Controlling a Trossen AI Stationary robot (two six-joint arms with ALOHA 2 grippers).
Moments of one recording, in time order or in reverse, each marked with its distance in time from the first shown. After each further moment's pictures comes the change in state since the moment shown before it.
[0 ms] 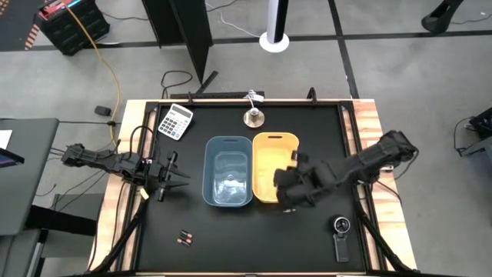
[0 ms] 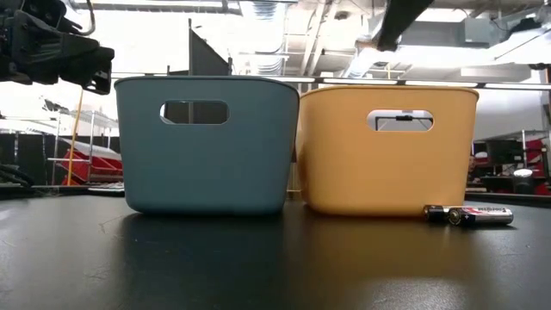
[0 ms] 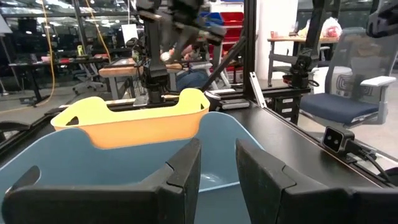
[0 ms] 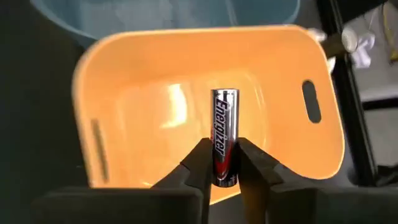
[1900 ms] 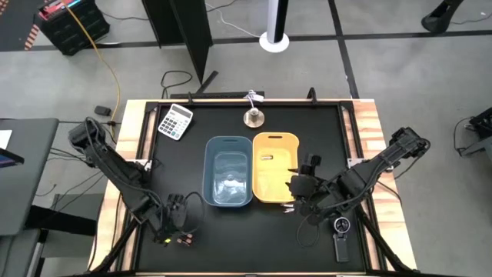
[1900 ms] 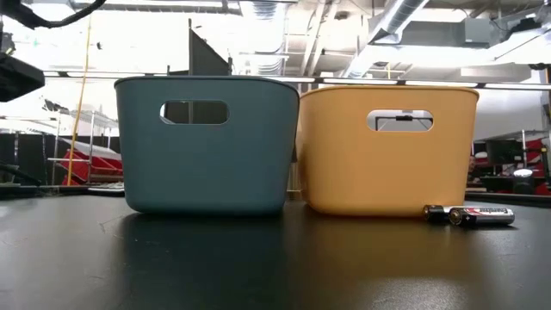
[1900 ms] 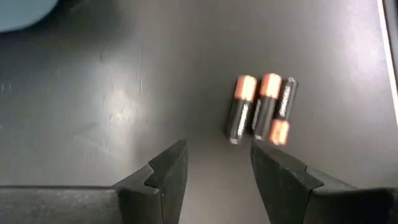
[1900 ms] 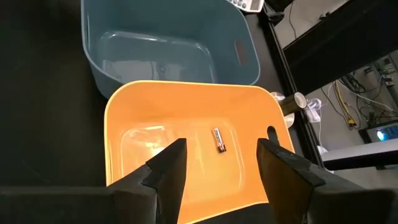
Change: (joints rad) left arm -0.597 1.322 0.739 -0.649 -0.094 -0.683; right arm 0.198 -0.137 -0.039 0.062 0.269 -0.017
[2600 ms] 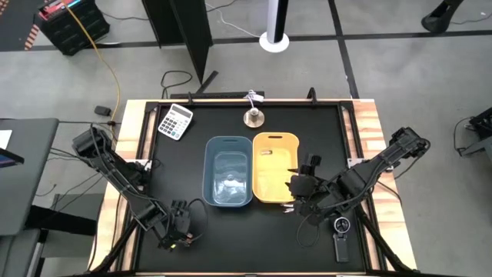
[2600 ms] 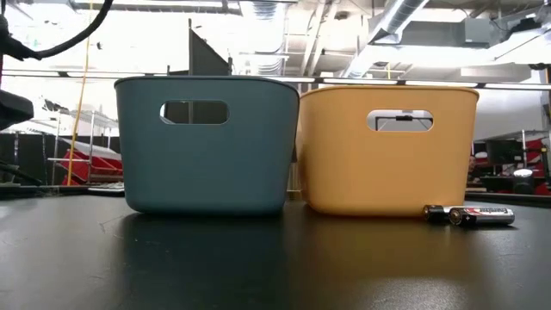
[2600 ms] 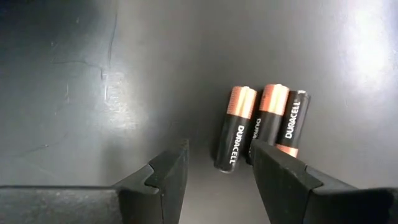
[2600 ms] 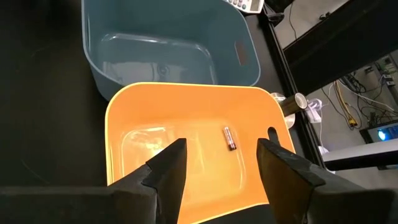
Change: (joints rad) left arm -0.019 0.125 -0.042 0.164 -0.004 -0.041; right arm 0.000 0.000 0.000 0.008 0.000 0.002
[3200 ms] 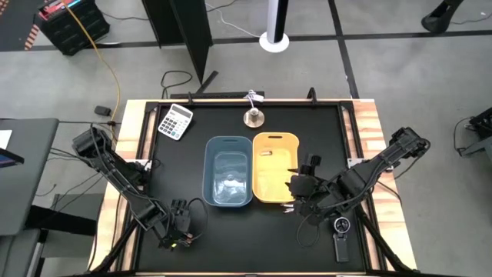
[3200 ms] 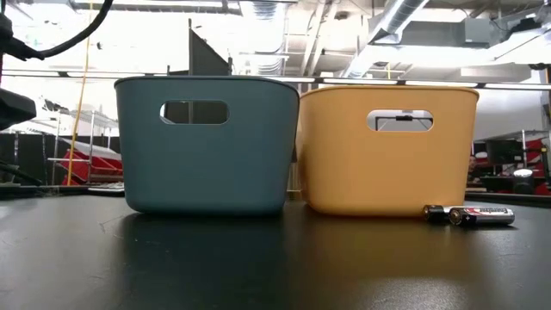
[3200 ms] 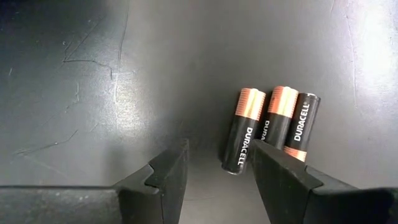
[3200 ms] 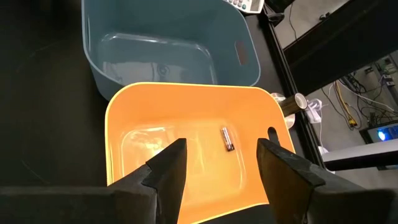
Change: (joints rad) left arm 0.000 0.000 -0.001 -0.003 -0.020 -0.007; right arm 0.000 0.000 0.000 0.000 0.000 -0.002
